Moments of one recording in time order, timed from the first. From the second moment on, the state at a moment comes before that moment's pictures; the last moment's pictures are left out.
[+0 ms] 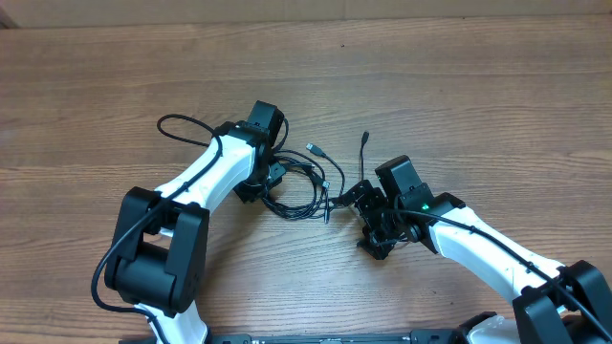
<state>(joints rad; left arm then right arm) -0.36 1.89 1.22 -0.82 -0.04 -1.02 0.49 1.49 0.69 -0.35 -0.43 1.45</state>
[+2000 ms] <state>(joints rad) -0.35 1.87 1.29 -0.99 0.06 -0.99 0.49 1.49 0.69 -0.35 -0.48 1.45</state>
